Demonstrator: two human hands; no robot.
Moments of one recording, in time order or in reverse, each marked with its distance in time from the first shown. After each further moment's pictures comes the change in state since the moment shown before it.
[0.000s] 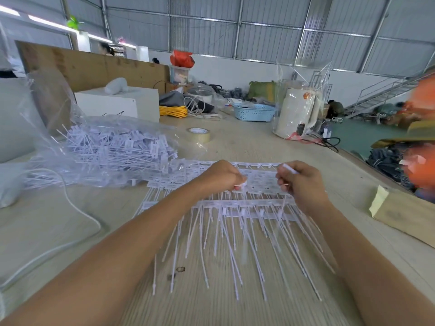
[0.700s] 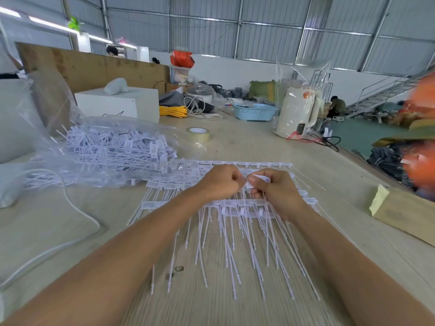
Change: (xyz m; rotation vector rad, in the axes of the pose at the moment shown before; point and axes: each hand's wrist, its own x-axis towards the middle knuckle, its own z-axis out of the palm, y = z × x) left_hand 0.000 -0.007 0.011 0.244 0.076 0.100; right_hand -0.019 0.005 0.039 -0.077 -0.199 0.041
